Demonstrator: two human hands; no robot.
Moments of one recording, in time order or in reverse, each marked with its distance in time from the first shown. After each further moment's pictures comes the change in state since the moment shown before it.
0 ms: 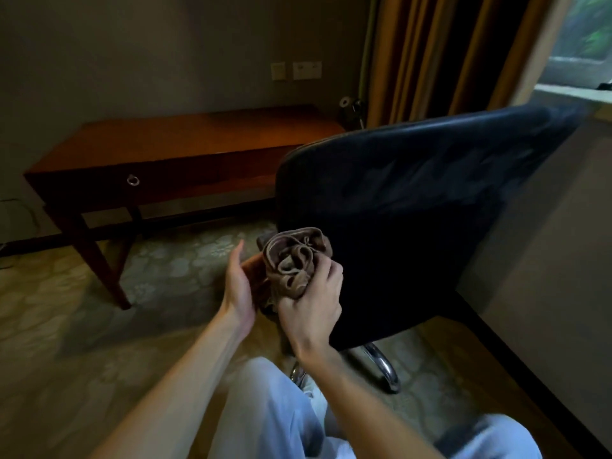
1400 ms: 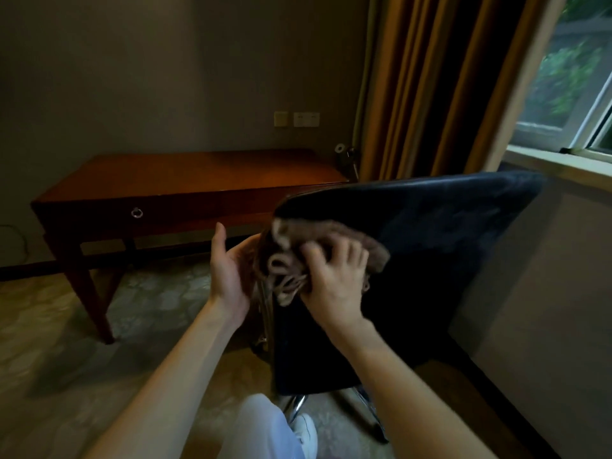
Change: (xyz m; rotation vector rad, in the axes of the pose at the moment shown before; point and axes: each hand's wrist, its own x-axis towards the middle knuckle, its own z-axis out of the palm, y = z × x) left_hand -0.006 0.084 0.015 -0.071 -0.108 0.207; right_hand 0.085 -0.032 -0.050 -0.457 0.275 -0.829
